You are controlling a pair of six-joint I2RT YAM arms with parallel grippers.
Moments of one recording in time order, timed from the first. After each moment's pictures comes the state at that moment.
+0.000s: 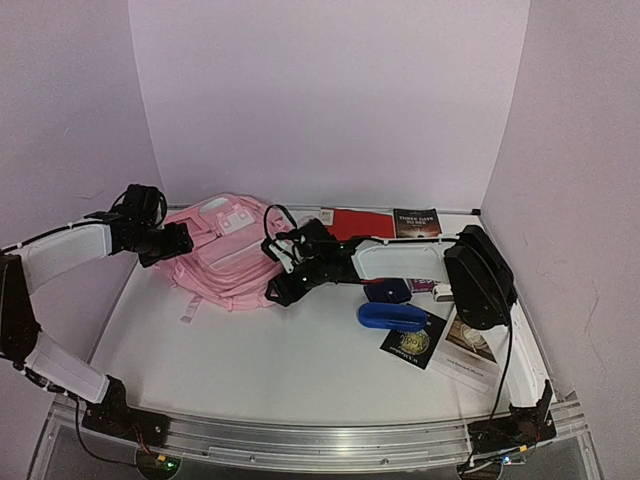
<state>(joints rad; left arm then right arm) -0.24 1.38 1.00 -0.43 -0.05 -0.47 0.91 2.34 1.84 -0.29 -0.17 0.03</state>
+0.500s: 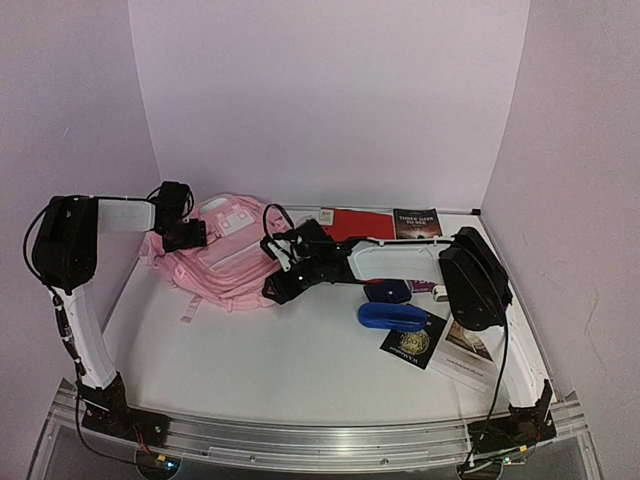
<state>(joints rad) -0.17 1.93 1.37 -0.33 -0.07 -0.31 0.91 2.37 1.87 -0.28 -0.16 0.09</state>
